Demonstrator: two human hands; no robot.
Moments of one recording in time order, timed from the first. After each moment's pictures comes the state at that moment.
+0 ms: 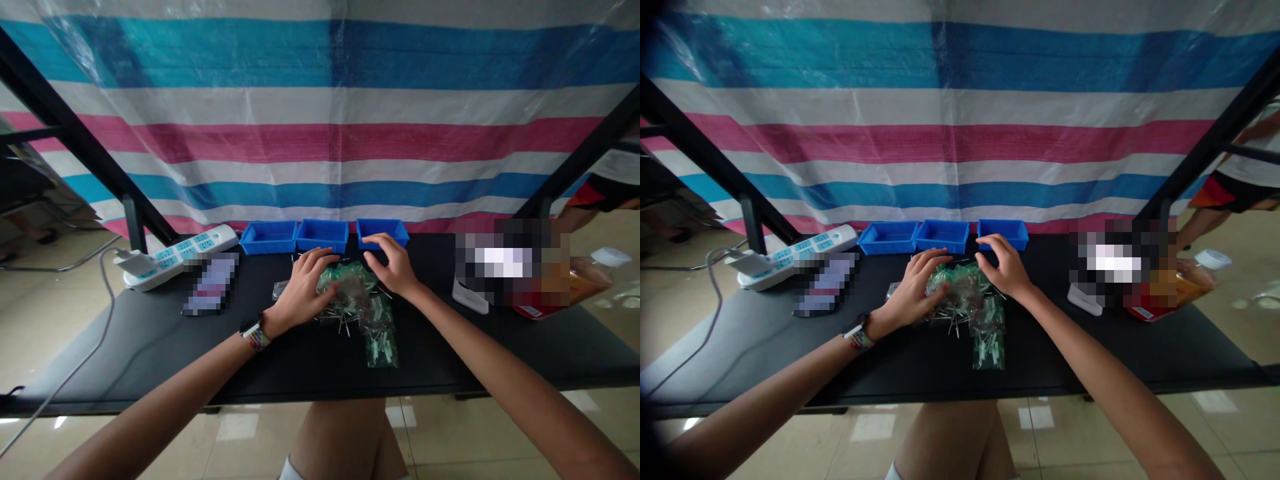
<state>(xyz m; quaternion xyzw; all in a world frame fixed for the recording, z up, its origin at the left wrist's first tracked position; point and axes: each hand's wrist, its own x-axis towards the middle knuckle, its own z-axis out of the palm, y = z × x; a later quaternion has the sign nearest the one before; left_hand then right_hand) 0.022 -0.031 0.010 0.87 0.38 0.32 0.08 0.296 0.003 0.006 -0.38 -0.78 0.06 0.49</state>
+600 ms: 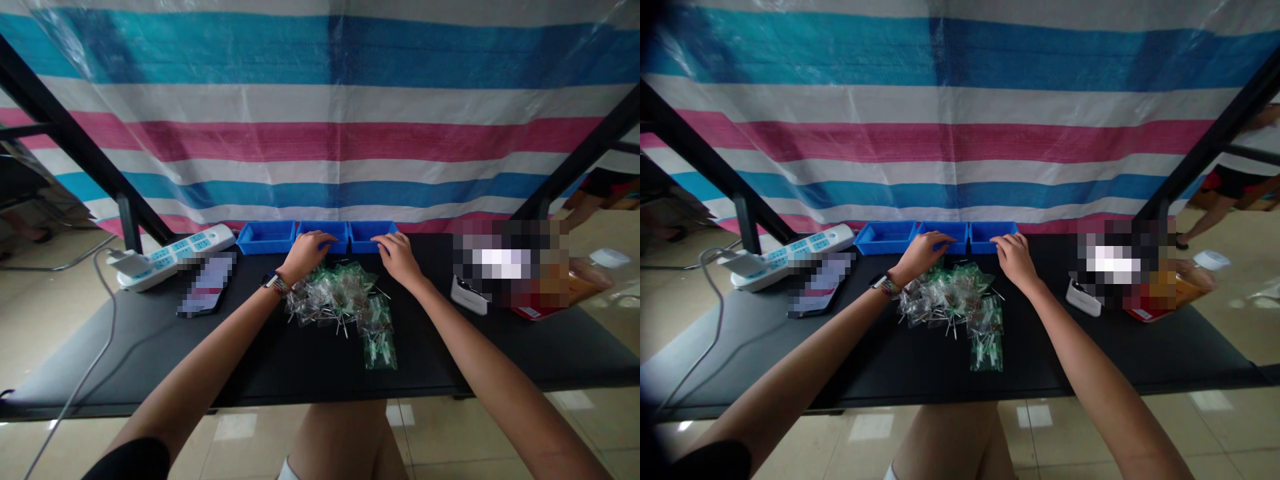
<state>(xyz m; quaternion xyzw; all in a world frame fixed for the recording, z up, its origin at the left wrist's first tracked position) 0.035 0.076 0.011 0.86 0.41 0.27 0.08 0.335 0.042 -0.026 -0.51 -0.79 -0.03 0.35</state>
